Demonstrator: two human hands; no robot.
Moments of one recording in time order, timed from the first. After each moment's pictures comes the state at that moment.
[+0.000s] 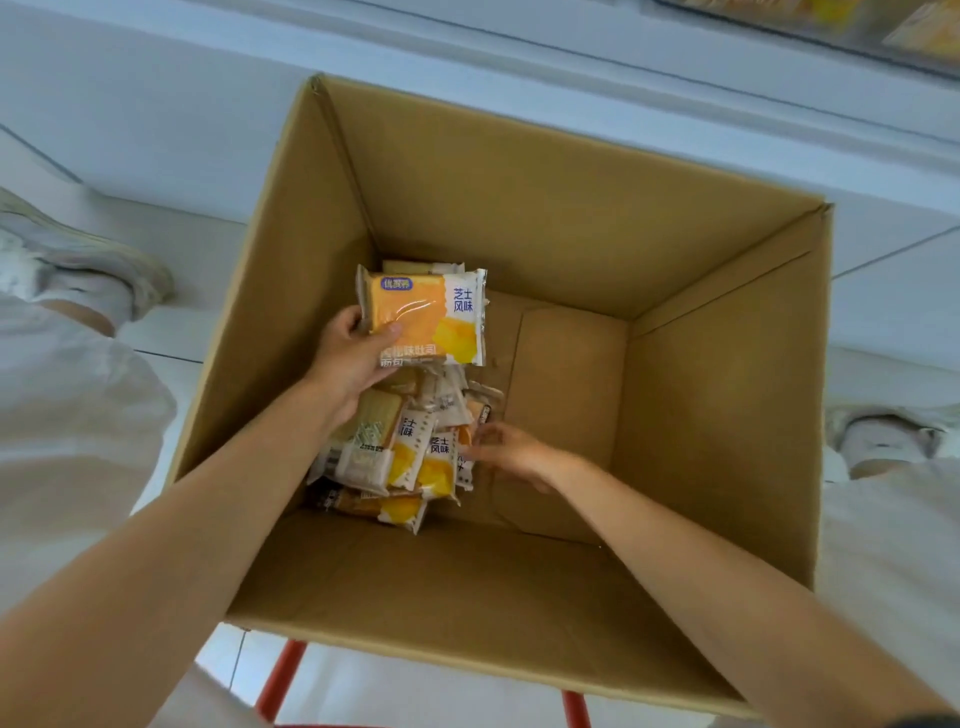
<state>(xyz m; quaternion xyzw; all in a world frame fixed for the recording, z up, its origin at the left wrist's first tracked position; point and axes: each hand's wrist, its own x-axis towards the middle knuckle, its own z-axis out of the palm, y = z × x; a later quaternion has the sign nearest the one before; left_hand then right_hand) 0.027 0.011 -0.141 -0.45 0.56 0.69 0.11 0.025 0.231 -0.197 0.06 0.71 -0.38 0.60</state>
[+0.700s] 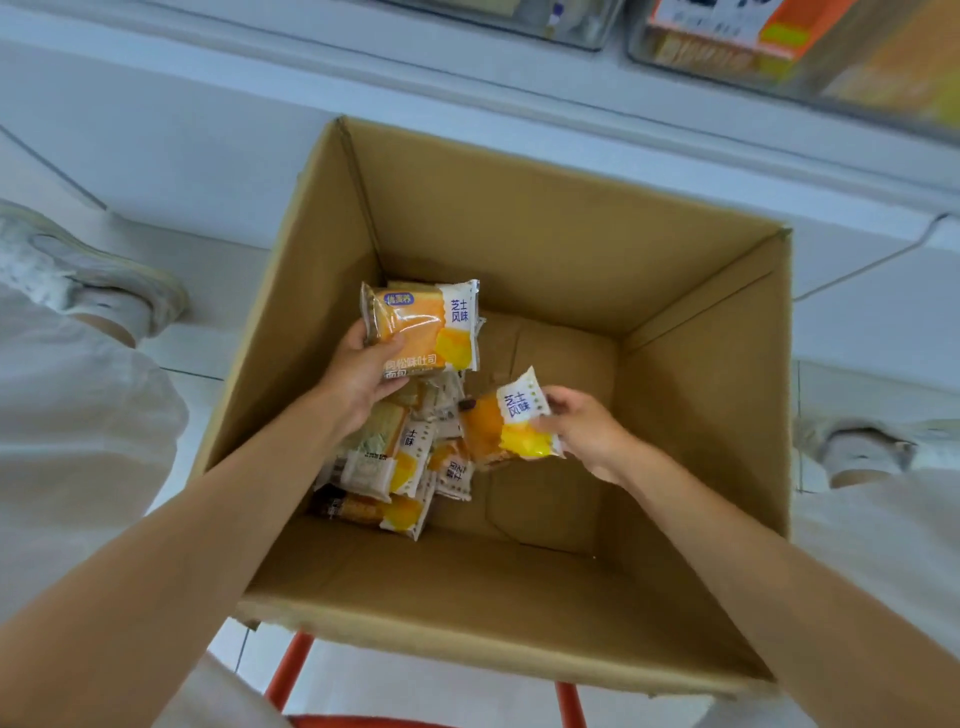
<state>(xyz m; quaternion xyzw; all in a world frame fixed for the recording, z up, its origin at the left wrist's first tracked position) 0.031 0.018 -0.123 -0.42 0.53 0.73 0.10 -0.007 0.272 -0.132 0.13 0.71 -0.53 0.45</state>
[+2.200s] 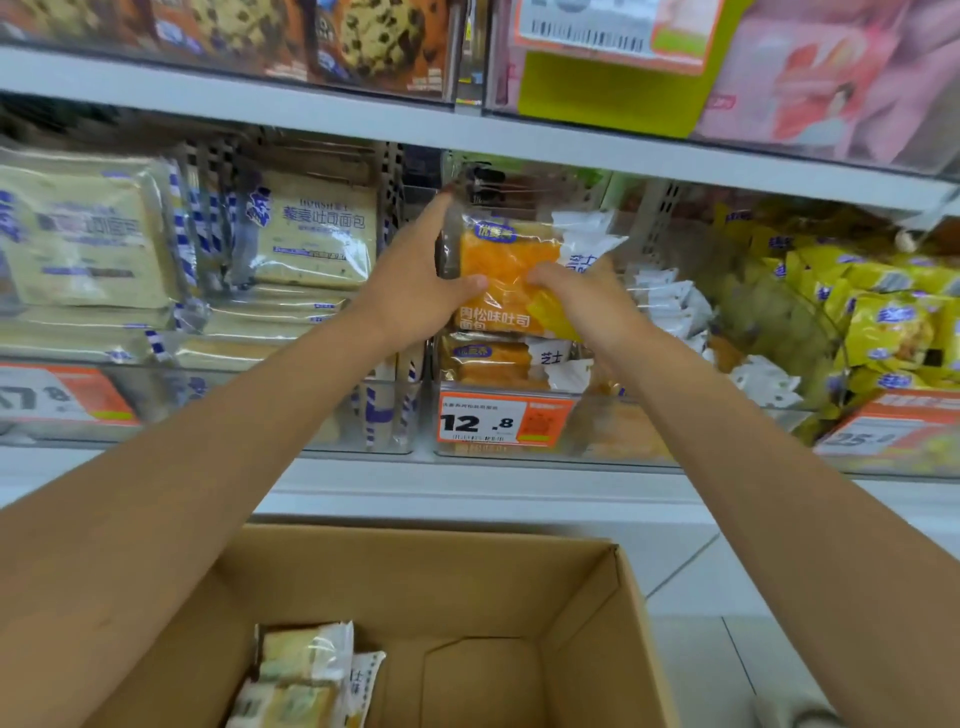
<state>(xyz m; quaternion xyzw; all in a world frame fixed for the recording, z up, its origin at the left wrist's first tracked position) -0.264 0.093 0.158 0.07 0.87 0.46 -0.13 -0.271 0.279 0.176 -0.04 0.80 -0.59 0.00</state>
